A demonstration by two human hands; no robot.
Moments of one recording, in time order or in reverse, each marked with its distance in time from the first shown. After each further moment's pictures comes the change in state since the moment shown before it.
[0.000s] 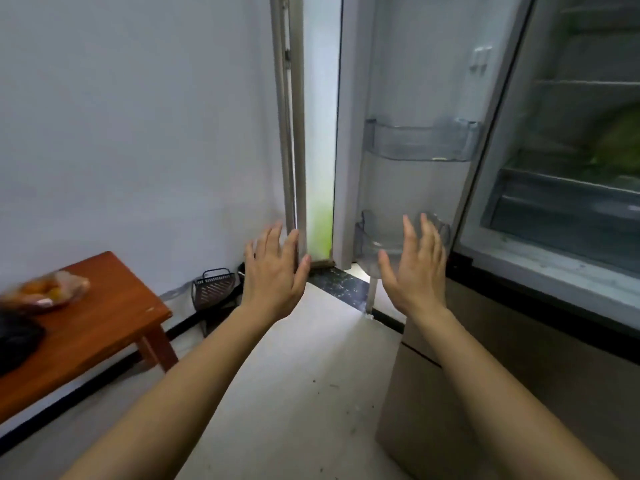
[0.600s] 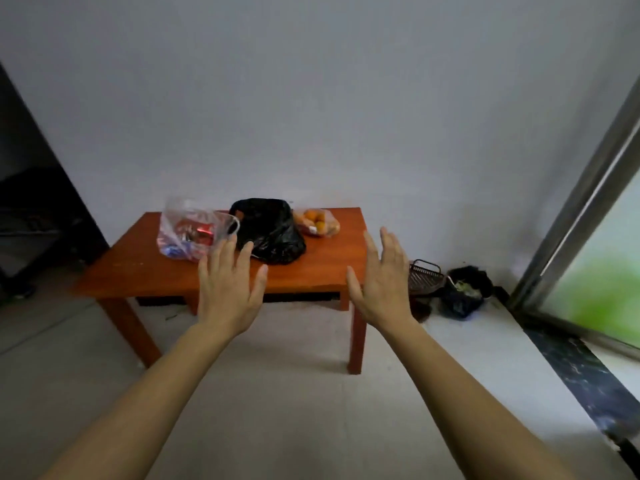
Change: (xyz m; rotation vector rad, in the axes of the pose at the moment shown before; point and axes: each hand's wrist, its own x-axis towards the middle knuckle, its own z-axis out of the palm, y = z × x) left_hand -0.233 -0.268 -0.163 0.461 0.120 -0.862; right_hand -0.078 -0.377 0.193 0.554 -0.444 -0.680
